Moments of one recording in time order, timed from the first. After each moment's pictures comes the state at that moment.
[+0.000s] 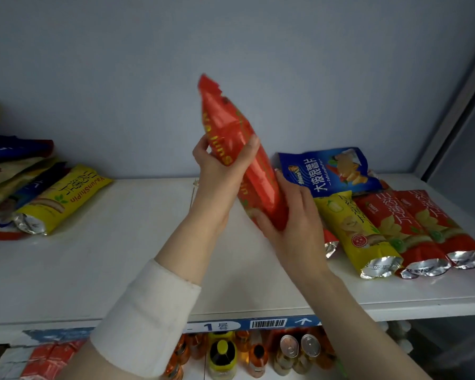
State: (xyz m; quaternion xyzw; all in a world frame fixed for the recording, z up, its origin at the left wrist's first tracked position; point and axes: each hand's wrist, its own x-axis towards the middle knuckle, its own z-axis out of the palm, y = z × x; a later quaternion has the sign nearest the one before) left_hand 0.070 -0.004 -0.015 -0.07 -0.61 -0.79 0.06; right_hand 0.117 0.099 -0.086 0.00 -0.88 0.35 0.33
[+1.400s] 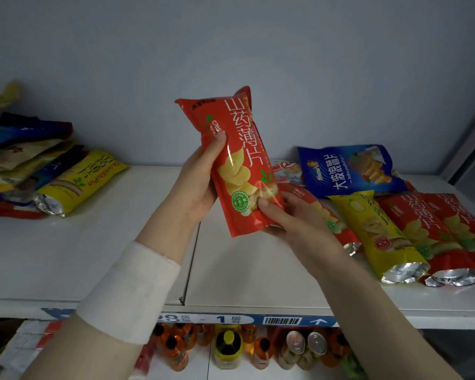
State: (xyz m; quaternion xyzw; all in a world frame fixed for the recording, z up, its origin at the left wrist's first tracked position) left_hand 0.034 -0.061 -0.041 -0.07 -0.55 -0.83 -0.07; right_hand 0.100 0.087 -0.077 0.00 -0.65 0.76 -0.02
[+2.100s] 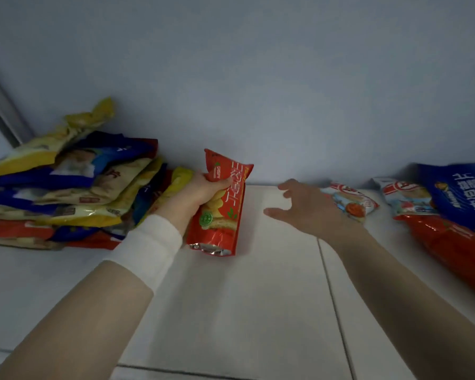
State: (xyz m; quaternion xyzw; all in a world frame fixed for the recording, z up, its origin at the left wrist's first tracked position) left_hand -0.132 -0.287 -0.081 0.07 -0.81 -0.58 -0.08; right_hand -0.058 -0.106 -0.066 0.00 -0.96 0.27 -0.01
